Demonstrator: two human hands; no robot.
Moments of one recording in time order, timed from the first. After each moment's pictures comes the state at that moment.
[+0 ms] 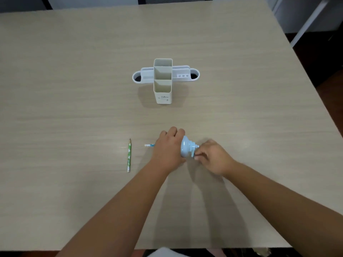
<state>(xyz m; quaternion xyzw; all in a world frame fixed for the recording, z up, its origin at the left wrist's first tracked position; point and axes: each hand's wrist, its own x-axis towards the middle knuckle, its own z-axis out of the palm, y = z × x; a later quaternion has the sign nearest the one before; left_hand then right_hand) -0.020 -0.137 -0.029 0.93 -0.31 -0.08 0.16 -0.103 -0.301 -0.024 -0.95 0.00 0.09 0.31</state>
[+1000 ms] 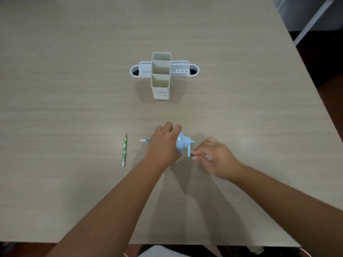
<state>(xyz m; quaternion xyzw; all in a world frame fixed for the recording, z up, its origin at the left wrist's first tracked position) -0.023 -0.138 -0.024 0.94 -0.29 -0.07 0.16 -0.118 -0.308 -0.007 -0.92 -0.10 0.00 0.38</state>
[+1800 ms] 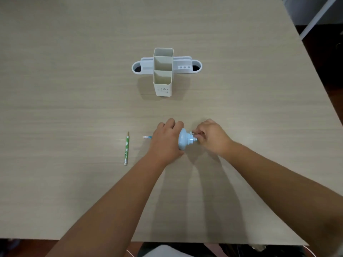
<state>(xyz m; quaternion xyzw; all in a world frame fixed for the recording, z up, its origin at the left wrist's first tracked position) -0.020 -0.138 -0.025 0.94 -0.30 -0.05 0.18 -0.063 -0.312 -0.021 -0.94 0.01 0.05 0.33</state>
